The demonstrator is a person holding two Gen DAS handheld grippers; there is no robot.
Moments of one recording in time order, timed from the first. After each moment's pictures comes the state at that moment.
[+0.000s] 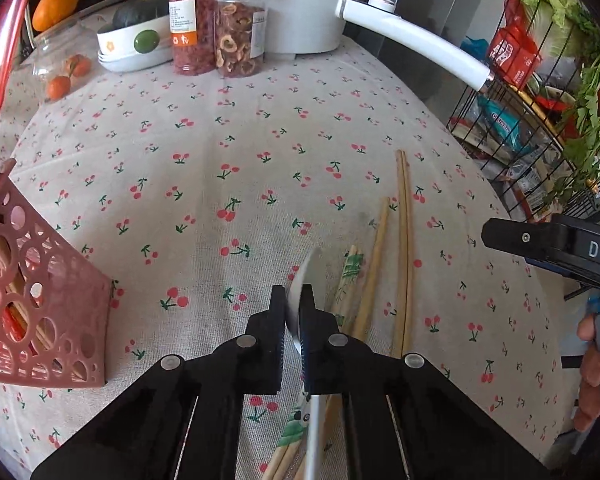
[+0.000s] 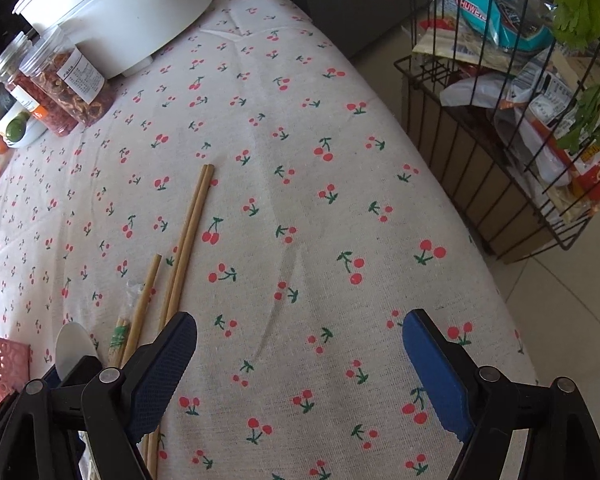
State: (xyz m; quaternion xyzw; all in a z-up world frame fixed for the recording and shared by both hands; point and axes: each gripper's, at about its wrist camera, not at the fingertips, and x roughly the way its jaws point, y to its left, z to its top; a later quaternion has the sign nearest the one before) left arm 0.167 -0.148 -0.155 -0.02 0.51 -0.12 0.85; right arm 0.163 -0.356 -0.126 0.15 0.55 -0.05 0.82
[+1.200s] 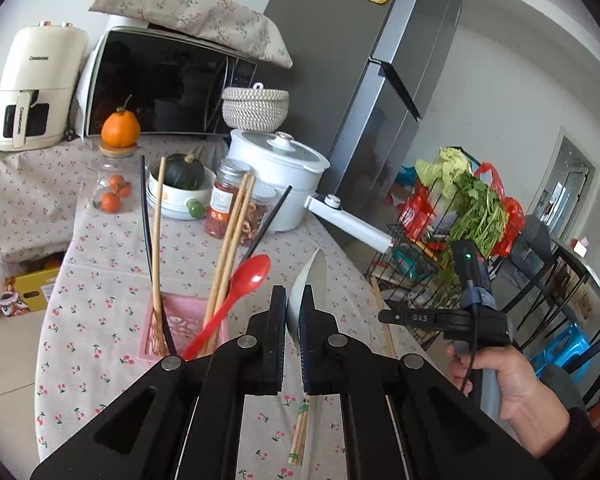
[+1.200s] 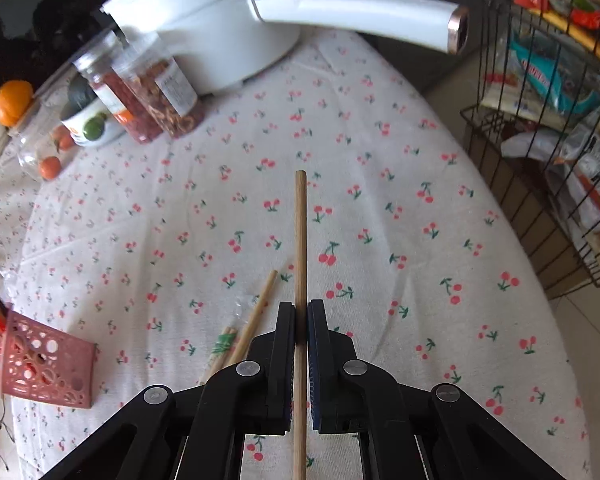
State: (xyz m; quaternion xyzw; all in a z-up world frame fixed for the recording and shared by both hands) left arm 0.062 -0.010 0.004 -0.13 0.27 -0.20 0.93; right arm 0.147 -0.308 -0.080 0.14 0.49 0.01 0.86
